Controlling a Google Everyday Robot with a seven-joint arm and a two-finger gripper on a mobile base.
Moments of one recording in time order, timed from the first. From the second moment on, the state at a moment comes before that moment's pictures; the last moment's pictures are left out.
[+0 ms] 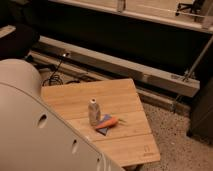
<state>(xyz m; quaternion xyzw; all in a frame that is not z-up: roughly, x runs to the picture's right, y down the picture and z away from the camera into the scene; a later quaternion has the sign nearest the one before) -0.381 0.319 0.649 -0.07 -0.10 -0.95 0.29</state>
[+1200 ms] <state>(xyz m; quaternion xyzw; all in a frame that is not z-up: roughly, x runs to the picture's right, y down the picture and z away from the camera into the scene) -0.373 0.179 0.774 -0.13 -0.03 -0.88 0.46</state>
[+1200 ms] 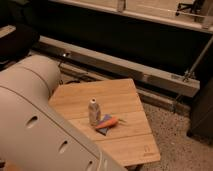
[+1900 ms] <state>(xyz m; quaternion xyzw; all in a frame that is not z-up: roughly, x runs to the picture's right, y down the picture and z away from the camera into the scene) -0.237 0.141 0.786 -0.21 0.04 -0.86 0.46</state>
